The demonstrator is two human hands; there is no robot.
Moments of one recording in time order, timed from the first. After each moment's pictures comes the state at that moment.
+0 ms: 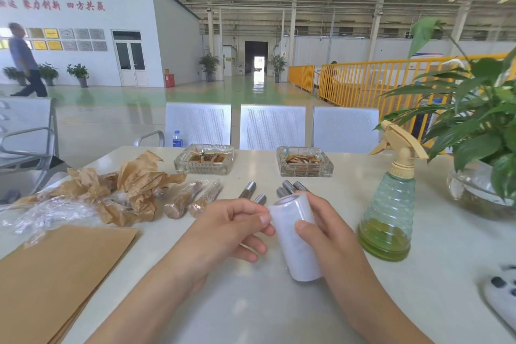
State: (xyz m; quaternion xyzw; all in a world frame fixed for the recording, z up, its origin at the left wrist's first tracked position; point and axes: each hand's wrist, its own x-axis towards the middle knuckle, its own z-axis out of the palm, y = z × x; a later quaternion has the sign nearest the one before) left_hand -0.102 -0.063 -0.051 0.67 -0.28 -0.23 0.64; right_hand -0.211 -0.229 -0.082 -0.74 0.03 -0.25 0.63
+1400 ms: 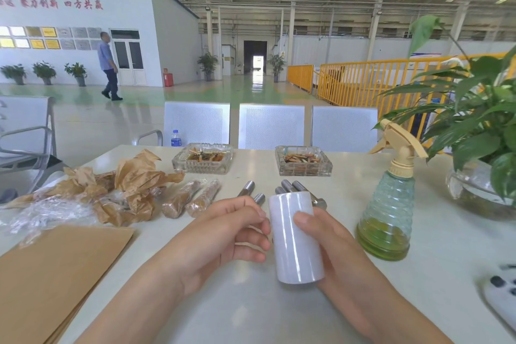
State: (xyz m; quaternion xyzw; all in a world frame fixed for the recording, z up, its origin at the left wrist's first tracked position) left_hand -0.098 -0.059 -0.047 0.60 -0.28 -0.32 0.68; right_hand -0.210 -0.222 -0.073 -0.59 0.07 -0.11 0.80
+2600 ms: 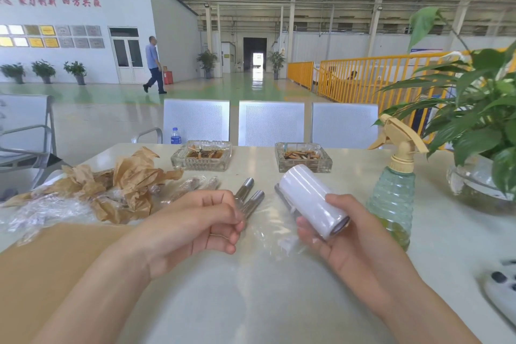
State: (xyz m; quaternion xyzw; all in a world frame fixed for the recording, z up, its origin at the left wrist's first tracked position) left_hand -0.082 -0.033 -0.031 0.63 -0.31 -0.33 0.64; right_hand -0.211 -0.248 -0.062 -0.40 0.11 -0.17 0.89
